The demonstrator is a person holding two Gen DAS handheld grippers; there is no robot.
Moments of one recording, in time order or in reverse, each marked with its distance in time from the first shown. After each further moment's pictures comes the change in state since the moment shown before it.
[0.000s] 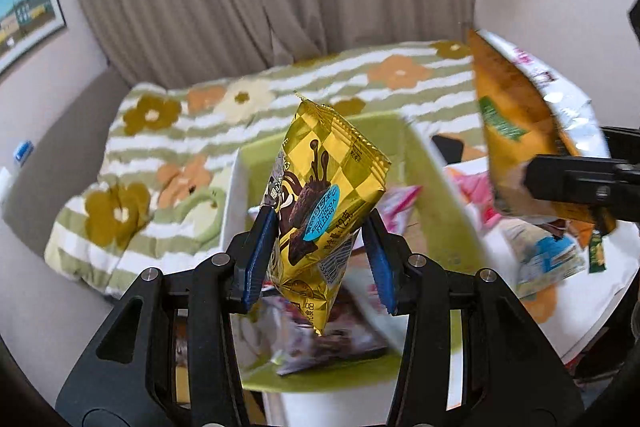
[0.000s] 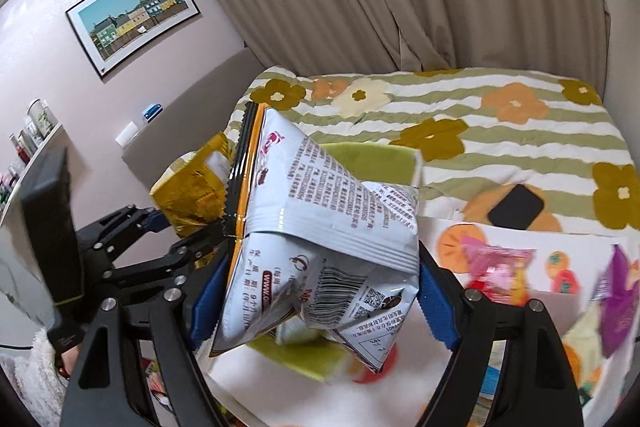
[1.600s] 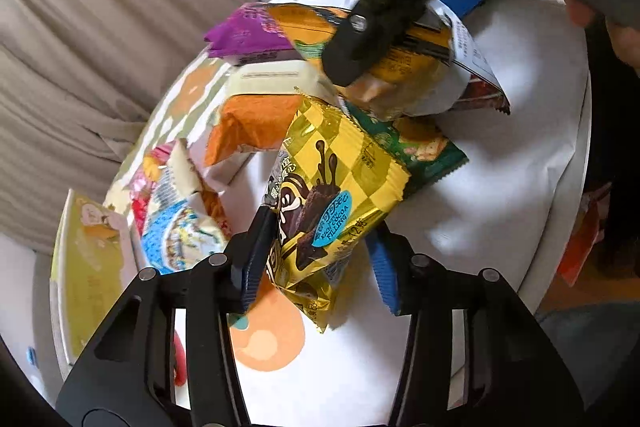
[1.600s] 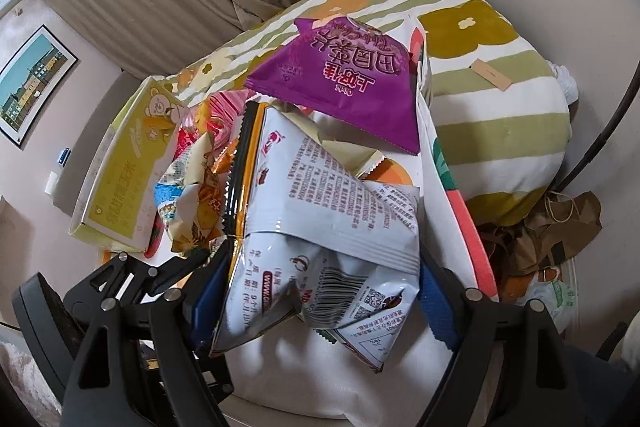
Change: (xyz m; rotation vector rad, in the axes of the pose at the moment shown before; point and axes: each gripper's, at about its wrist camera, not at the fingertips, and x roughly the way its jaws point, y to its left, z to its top) left arm 0.057 -0.407 -0.129 0.709 -0.026 -0.184; right arm -0.131 -0.288 -0.212 0.351 0.076 -0.211
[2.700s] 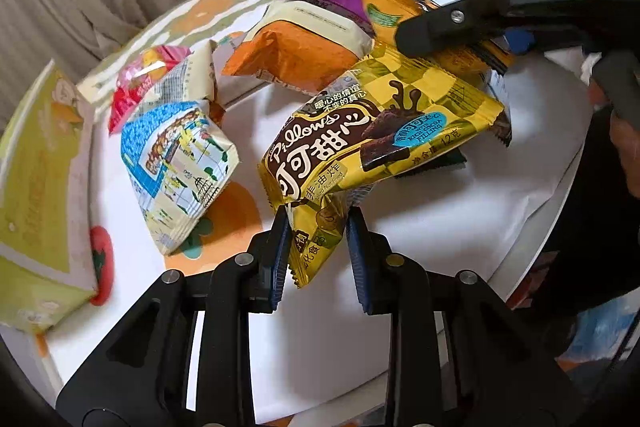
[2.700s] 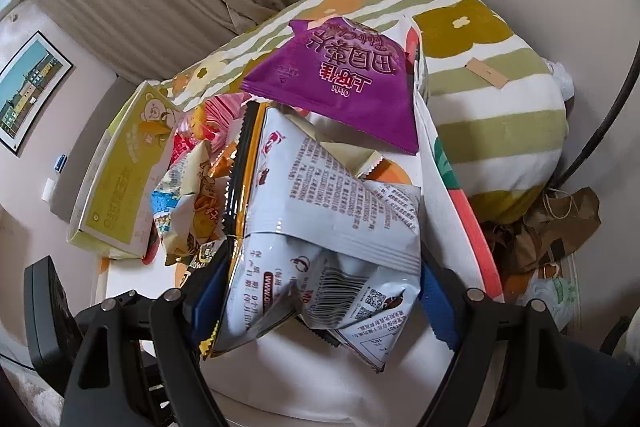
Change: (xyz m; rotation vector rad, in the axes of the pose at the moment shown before) left arm 0.001 0.029 -0.029 -0.359 0.087 -0.148; right arm 0.006 0.004 -0.001 0.009 0.001 -0.022
